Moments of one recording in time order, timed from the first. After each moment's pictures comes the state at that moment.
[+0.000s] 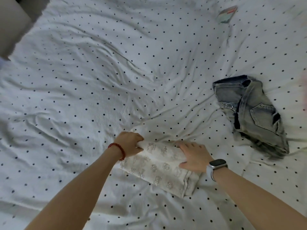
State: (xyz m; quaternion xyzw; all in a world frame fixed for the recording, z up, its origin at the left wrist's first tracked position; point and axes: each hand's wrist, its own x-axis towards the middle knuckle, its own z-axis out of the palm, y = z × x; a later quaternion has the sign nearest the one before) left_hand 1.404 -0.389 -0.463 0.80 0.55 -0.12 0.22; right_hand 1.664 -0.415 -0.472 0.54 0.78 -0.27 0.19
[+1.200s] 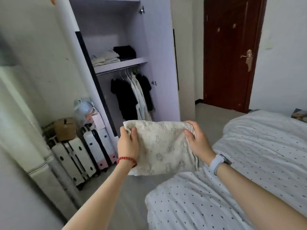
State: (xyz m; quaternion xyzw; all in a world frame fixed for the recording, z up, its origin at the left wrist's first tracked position) left_hand 0.849 -0.692 -0.022 0.27 0.79 0.55 -0.10; right_hand 0.990 -0.535 -0.048 0.22 0.79 -0.41 -0.40
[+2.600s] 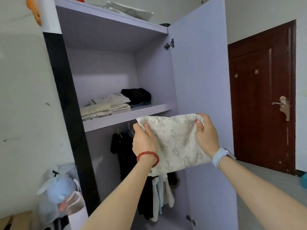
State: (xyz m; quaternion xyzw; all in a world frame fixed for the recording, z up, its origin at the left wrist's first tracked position) left_hand 0.202 -0.345 0.114 0.27 0.74 0.59 -0.19; right_hand 0.310 -0.206 0.093 0.26 0.72 -0.28 -0.59
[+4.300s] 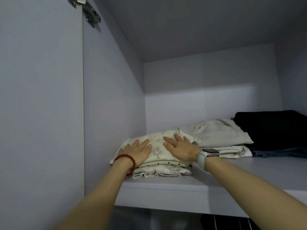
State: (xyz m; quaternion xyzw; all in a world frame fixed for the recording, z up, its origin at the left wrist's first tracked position) left_hand -0.322 -0.316 0.229 0.03 0.98 0.11 -0.16; right_hand -0.326 -0.124 0.241 -0.15 0.97 -0.14 -0.14
